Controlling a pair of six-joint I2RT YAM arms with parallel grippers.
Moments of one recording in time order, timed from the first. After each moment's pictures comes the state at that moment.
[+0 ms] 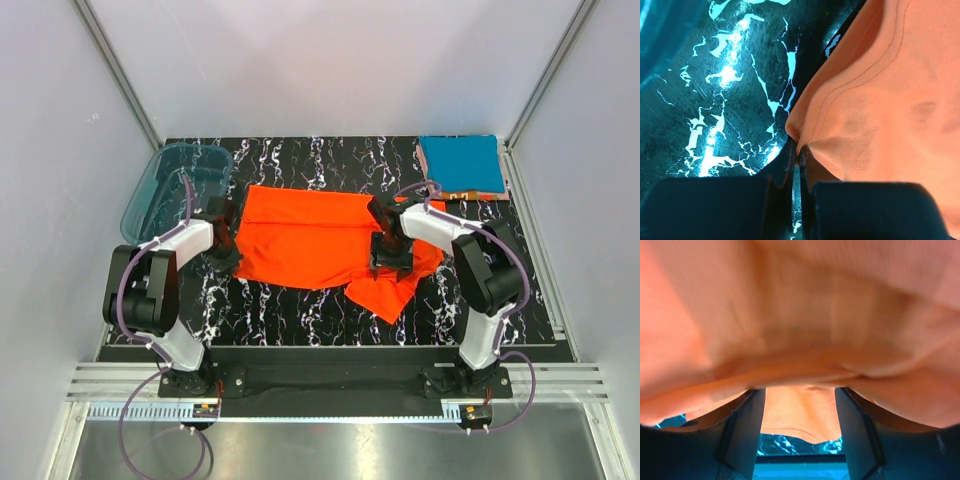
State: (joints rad) left arm -0.13 1.64 0.94 -0.64 -0.11 -0.57; right arm 0.49 1.87 1.24 -0.84 0.03 0.59
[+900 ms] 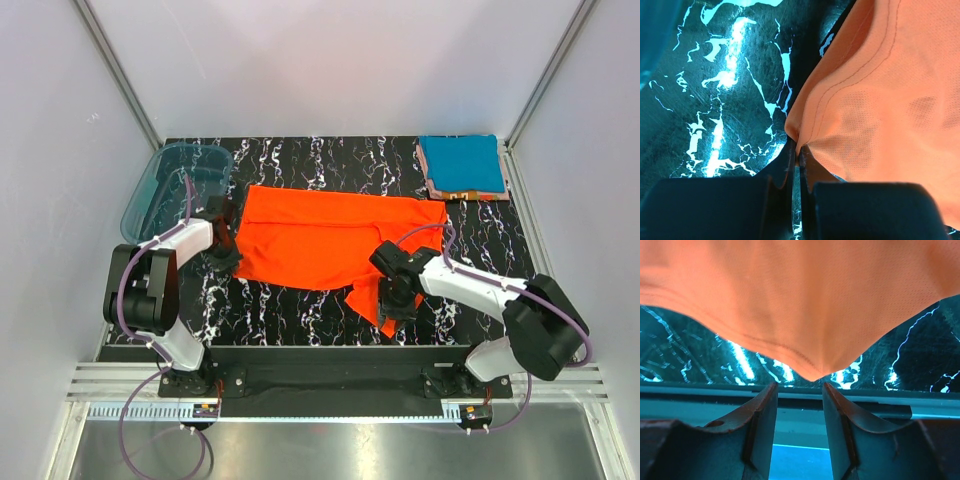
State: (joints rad) left arm -0.13 1.64 0.95 -0.64 -0.08 -0.52; right arm 0.73 1.42 0.81 -0.83 -0.07 0.83
